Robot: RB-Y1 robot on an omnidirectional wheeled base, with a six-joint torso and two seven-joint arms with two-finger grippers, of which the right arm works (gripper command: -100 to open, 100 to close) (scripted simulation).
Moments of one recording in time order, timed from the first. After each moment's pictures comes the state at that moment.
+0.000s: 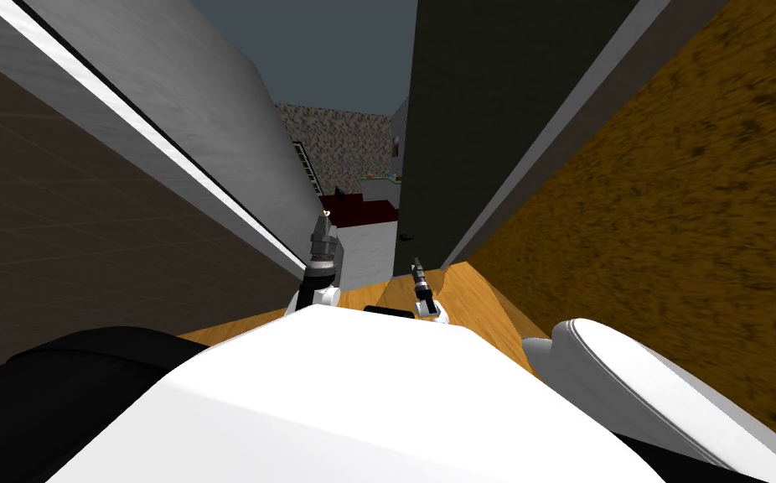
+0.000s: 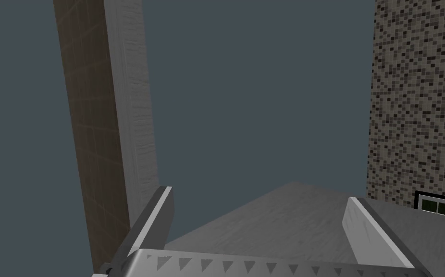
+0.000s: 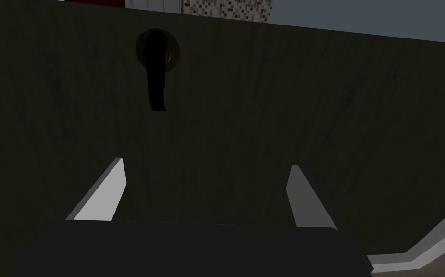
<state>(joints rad) -0.01 -0.06 0.17 -0.97 0.04 -0.72 -0.04</state>
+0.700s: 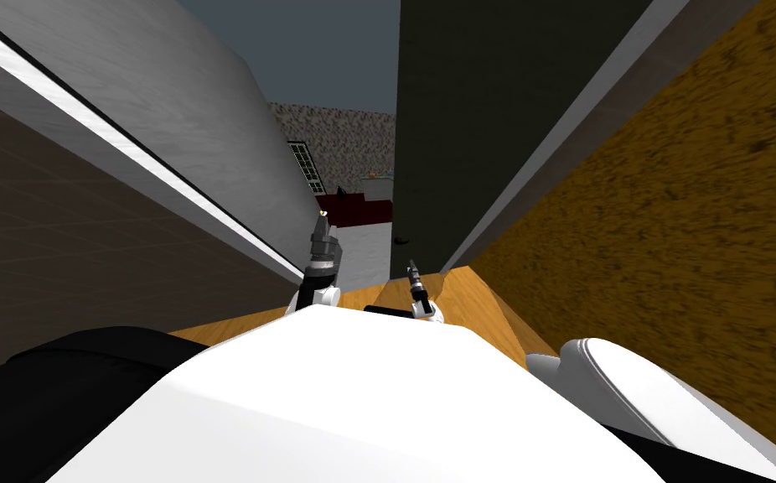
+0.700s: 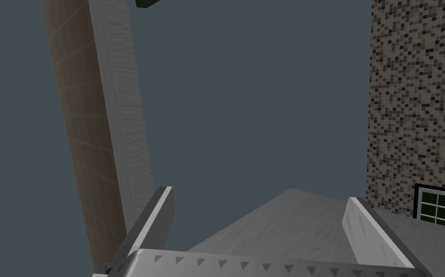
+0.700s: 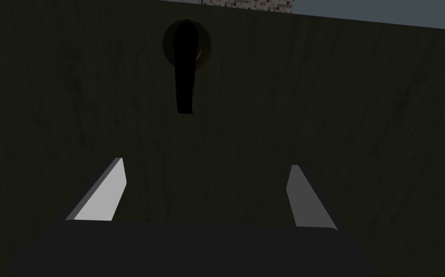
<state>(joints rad) -0.06 -0.02 0.19 -0.84 0.05 -0.74 -0.04</state>
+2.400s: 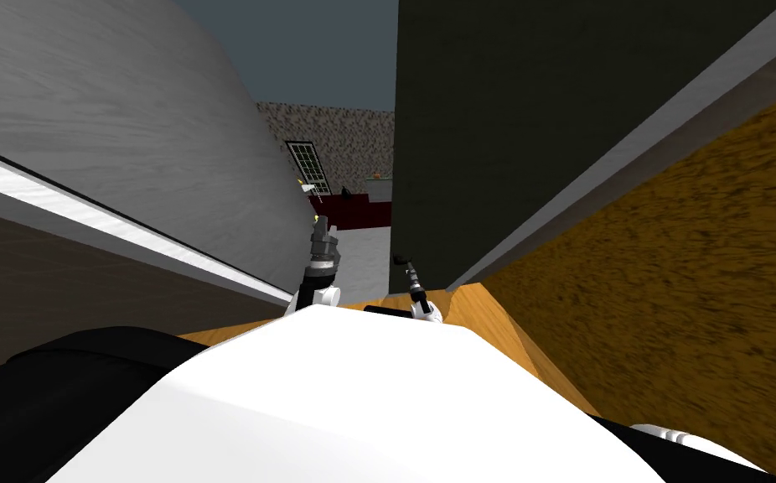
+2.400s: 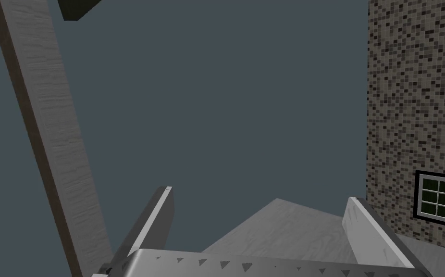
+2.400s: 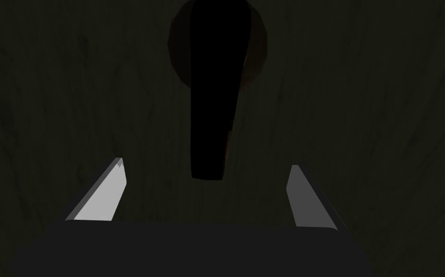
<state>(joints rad) -0.13 -0.02 0.19 -0.67 0.04 -0.78 -0.03</state>
